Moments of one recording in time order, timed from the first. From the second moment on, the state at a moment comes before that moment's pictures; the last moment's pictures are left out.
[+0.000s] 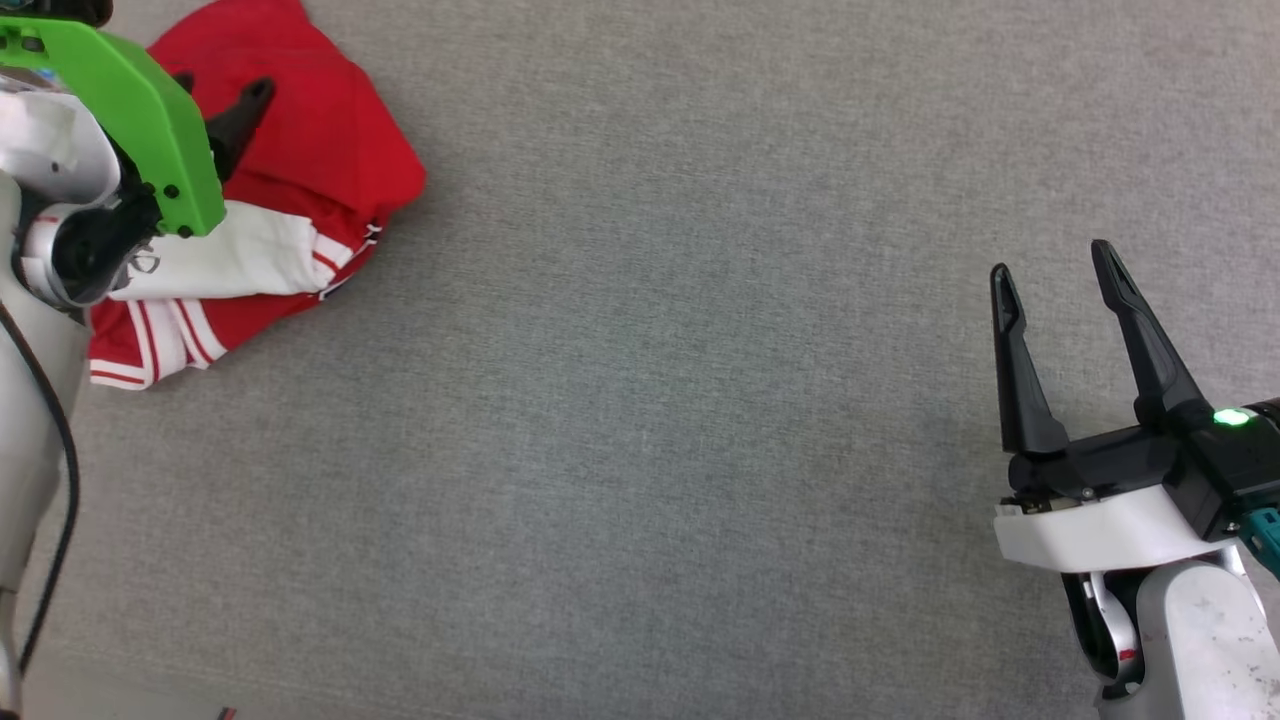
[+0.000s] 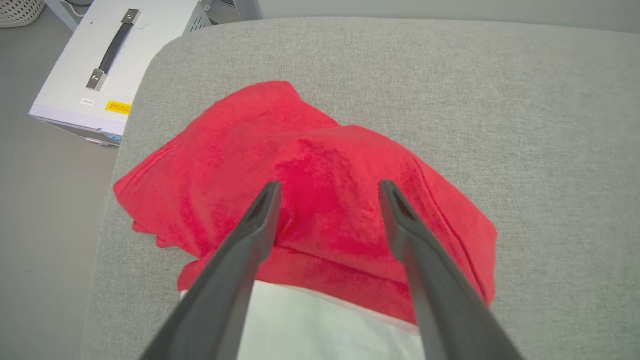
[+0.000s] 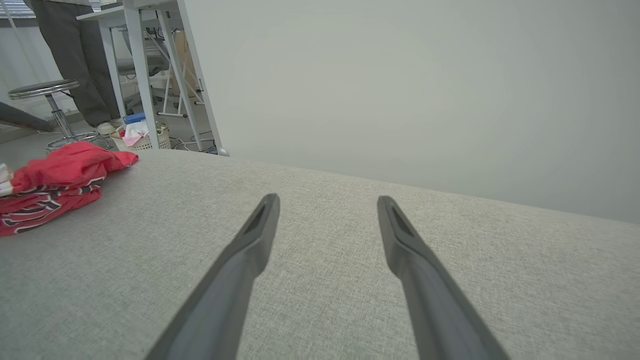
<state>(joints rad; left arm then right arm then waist) -0.99 0.58 -0.44 0.57 -0.80 -0.13 0.49 -0.15 -0.08 0.06 -0.16 0.03 0.13 -0.26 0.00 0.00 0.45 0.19</state>
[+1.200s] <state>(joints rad) -1.09 0.71 -0.95 0.46 -0.85 -0.13 0.42 -0.16 -0.06 0.07 -0.13 0.05 0.13 -0.26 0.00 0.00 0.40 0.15</state>
